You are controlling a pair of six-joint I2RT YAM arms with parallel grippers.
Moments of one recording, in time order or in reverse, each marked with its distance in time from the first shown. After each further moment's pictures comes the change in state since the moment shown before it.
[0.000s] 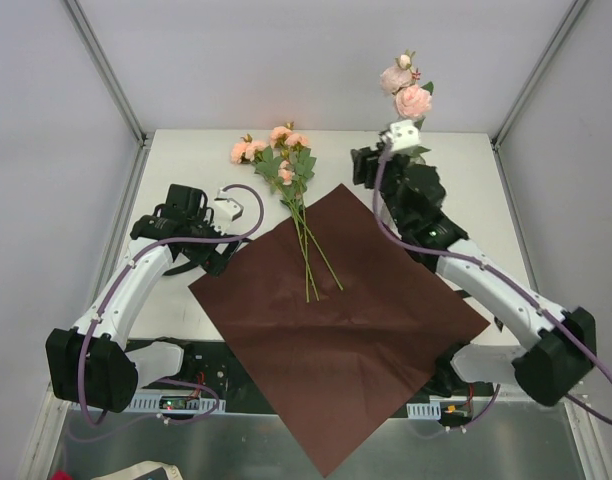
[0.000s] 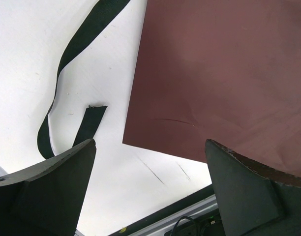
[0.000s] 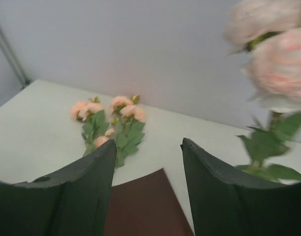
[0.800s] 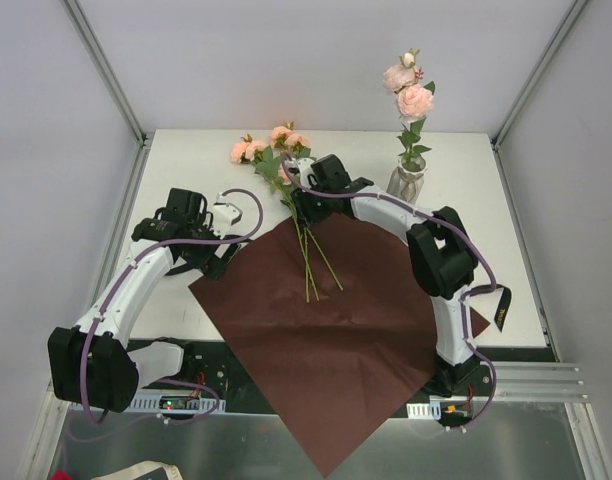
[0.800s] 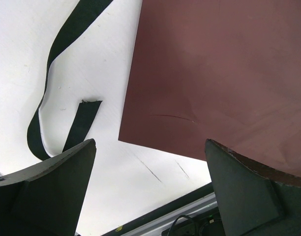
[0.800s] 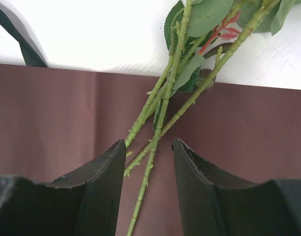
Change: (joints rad) left arm 0.013 0.000 -0.040 0.009 0.000 0.001; right arm 0.018 0.878 0.568 -0.676 -0.577 0.031
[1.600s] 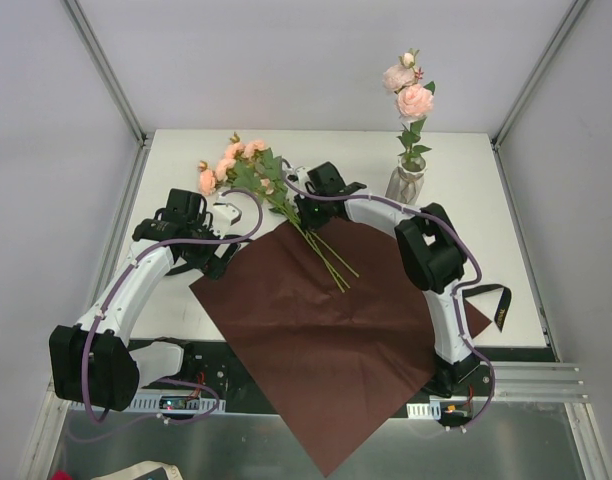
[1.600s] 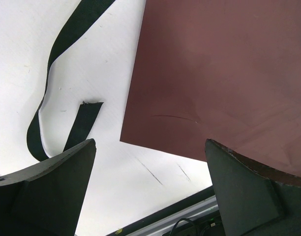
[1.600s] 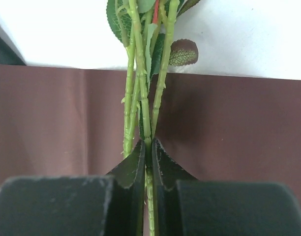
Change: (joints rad) left arm 0.006 0.006 -0.014 0.023 0.001 0.001; right arm 0.000 0.098 0.021 0.007 -0.003 0.044
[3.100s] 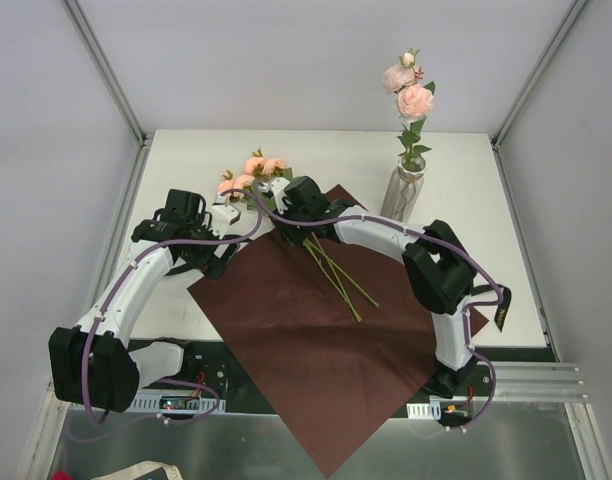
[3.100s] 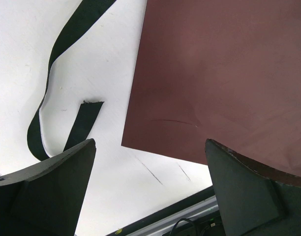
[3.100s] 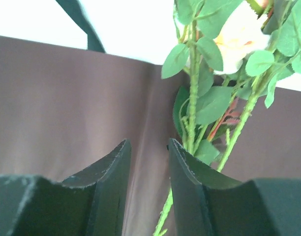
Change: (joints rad) left arm 0.006 -0.011 -0.003 0.000 0.003 0.001; right arm 0.185 -0.197 -0.146 0.066 0.154 -0.066
